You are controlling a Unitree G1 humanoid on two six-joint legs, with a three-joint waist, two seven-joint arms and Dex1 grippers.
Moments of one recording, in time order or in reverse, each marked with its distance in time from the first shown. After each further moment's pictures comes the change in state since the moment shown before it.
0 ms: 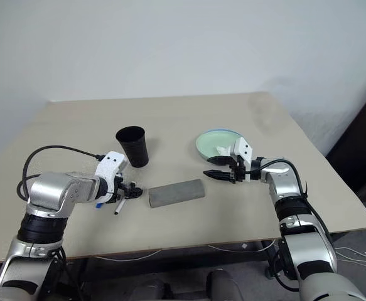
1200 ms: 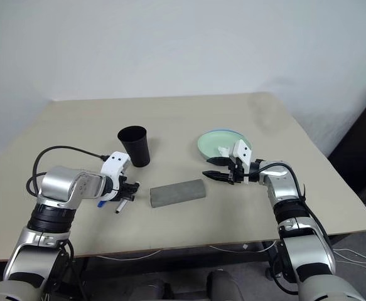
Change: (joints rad) left arm -0.062 -0.050 -0.009 0.145 -0.008 -0.052 0.051; right arm 0.021 0.012 0.001 -0.003 0.000 -0.023 -0.030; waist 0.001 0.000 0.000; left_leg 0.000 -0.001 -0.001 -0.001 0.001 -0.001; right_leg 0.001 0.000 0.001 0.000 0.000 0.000
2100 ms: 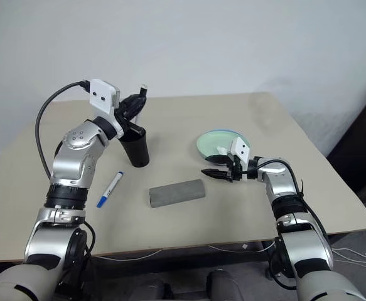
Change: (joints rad) left arm -0.229 -0.134 0.115 0.473 0.172 -1.405 -0.066; right arm -0.046 0.011 0.002 0.052 -0.022 -0.022 0.003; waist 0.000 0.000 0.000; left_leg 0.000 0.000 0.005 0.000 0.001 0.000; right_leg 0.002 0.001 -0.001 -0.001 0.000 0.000
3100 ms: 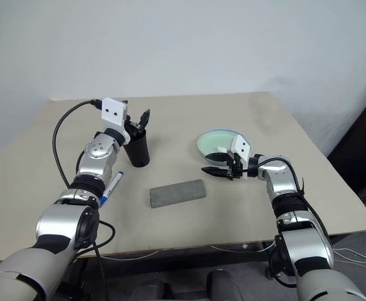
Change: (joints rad) left arm -0.152 -0.073 0.045 0.631 0.093 -0.442 0.125; right arm -0.010 -0.004 -0.001 0.000 -0.003 -0.003 -0.001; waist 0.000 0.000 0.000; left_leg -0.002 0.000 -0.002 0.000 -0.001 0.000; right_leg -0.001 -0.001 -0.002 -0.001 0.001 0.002
